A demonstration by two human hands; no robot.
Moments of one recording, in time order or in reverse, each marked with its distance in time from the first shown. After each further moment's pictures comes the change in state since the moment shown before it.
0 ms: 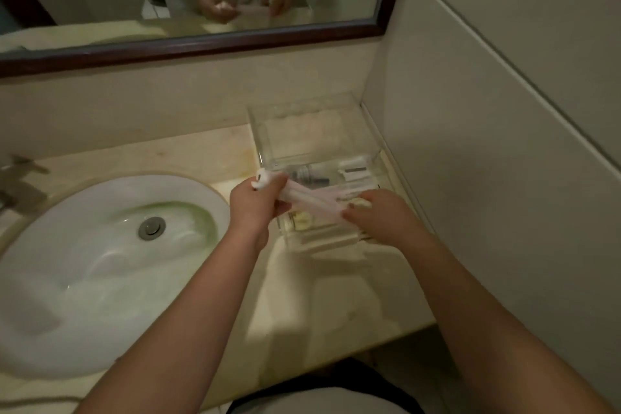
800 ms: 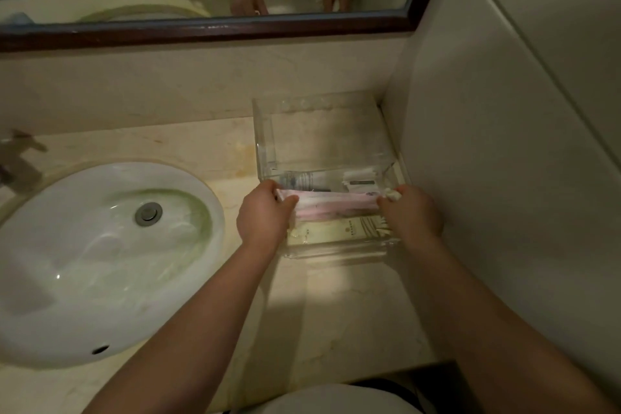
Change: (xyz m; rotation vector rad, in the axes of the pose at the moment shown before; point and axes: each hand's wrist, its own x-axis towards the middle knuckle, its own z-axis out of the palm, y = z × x) left_hand 0.044 -0.039 0.031 0.943 0.217 0.202; right_hand 0.090 0.060 -0.011 -0.171 0.258 0.236
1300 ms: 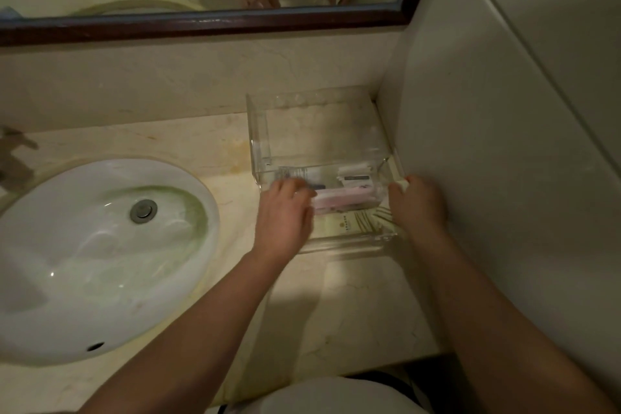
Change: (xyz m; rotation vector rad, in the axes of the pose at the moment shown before) left_hand -0.017 -0.003 0.025 0.286 0.044 0.674; right_hand 0.004 0.007 -0.011 0.039 0.074 -0.018
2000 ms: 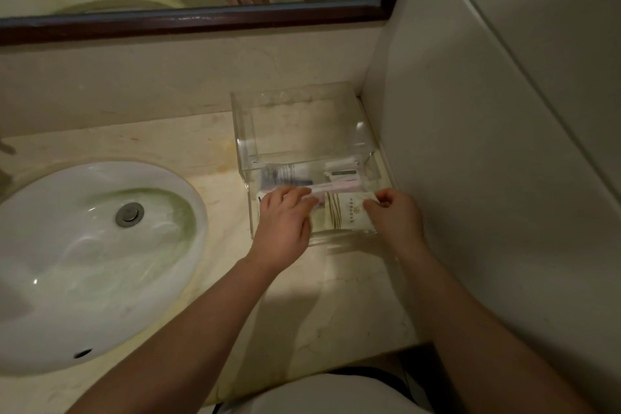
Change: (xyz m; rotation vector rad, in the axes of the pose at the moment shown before) left_hand -0.016 0.012 0.007 -0.090 -0.103 0.091; right_hand -0.034 0.014 0.010 0.394 -0.144 0.082
